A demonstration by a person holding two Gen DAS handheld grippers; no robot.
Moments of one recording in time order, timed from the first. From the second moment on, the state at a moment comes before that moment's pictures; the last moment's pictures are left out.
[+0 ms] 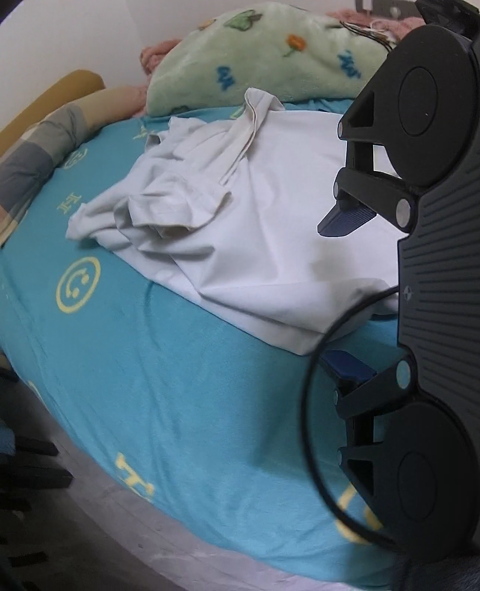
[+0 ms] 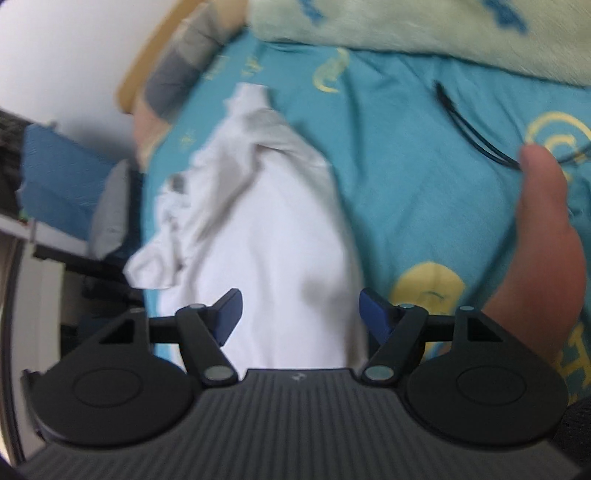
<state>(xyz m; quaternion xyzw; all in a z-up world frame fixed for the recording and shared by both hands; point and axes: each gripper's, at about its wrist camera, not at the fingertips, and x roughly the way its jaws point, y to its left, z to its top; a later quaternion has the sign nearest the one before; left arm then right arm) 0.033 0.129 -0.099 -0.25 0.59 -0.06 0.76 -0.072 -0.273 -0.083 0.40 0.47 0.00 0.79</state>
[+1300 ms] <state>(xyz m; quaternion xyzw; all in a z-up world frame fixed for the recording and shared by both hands) 0.056 0.144 0.009 0.04 0.68 -0.21 0.70 -0.063 -0.255 -0.092 0.38 0.46 0.02 0.80</state>
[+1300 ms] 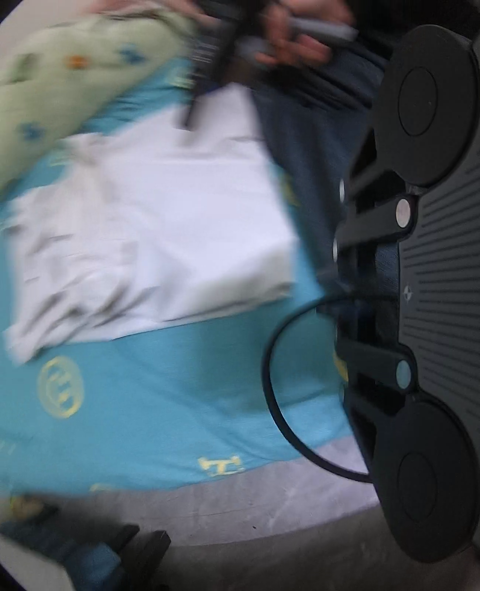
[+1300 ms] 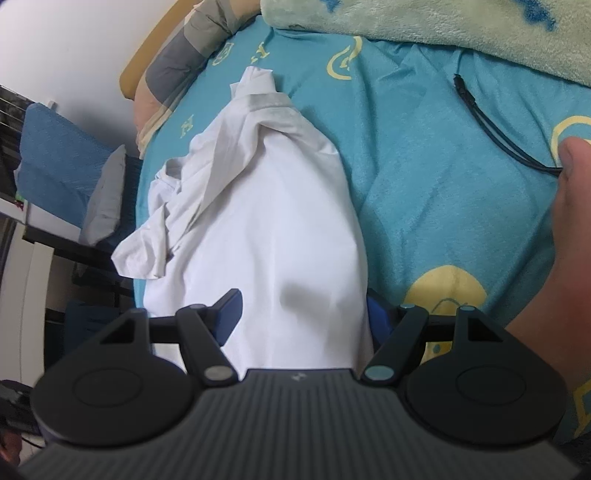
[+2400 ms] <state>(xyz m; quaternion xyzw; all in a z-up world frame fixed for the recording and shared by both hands) -0.045 0.045 -0.001 0.04 0.52 -0.37 0.77 -0.065 -0.186 -0.066 0.37 0.43 0.40 0.72</state>
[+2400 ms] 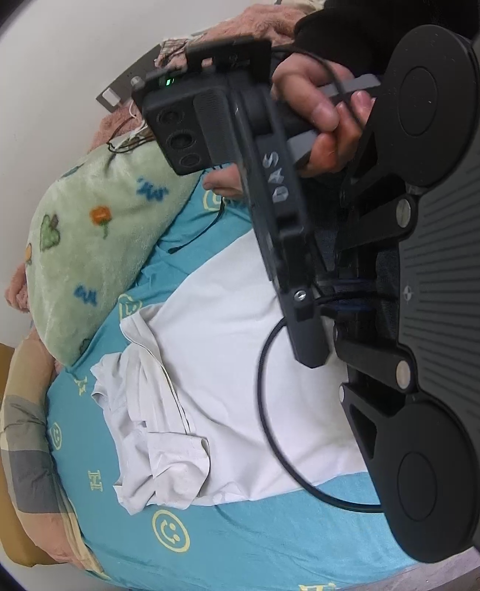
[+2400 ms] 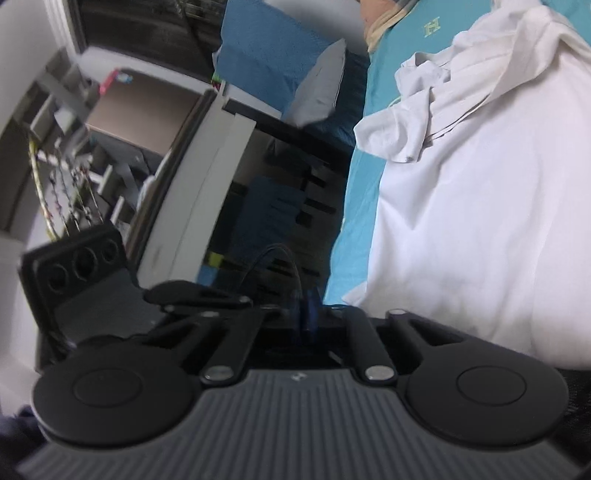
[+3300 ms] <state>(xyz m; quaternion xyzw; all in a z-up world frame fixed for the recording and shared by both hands) 0.019 0.153 -0.071 -0.30 0.60 -0.06 0.74 -0.128 -0.160 -0.030 0.25 0.45 0.43 0.74</state>
